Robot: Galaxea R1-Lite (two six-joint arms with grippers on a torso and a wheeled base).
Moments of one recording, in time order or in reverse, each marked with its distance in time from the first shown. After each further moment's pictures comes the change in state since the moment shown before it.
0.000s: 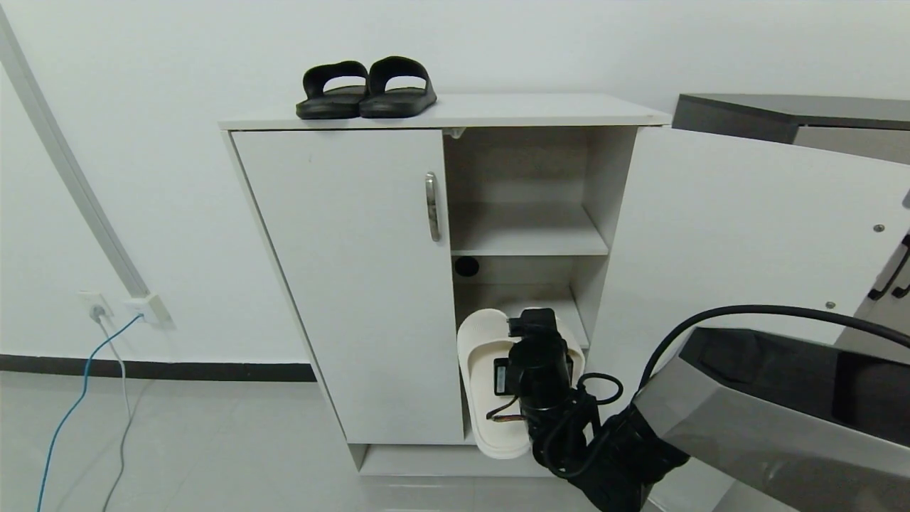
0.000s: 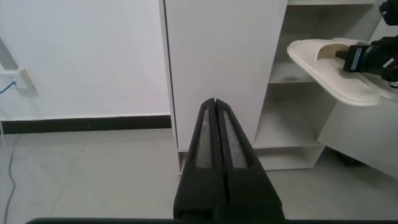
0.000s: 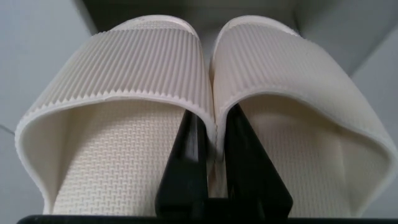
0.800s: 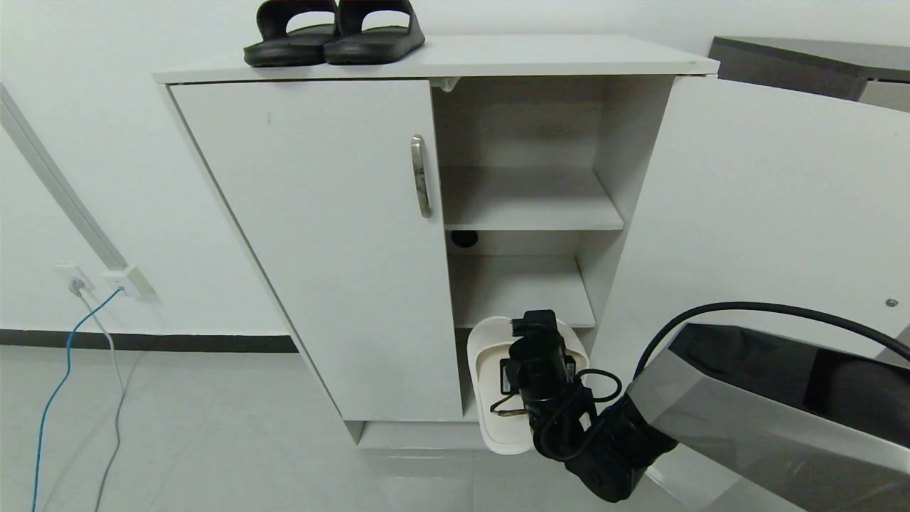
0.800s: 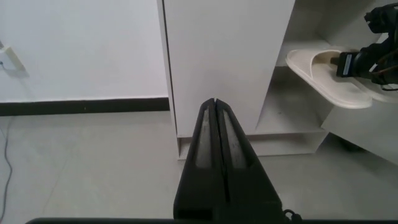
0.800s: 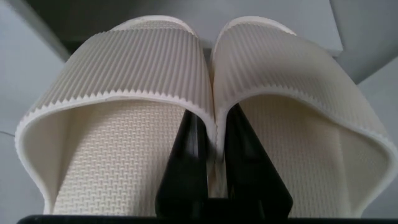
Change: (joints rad) left arm 0.000 0.000 0.000 0.000 0.000 0.000; right arm -0.021 0.040 -0.051 0.072 0.003 0.008
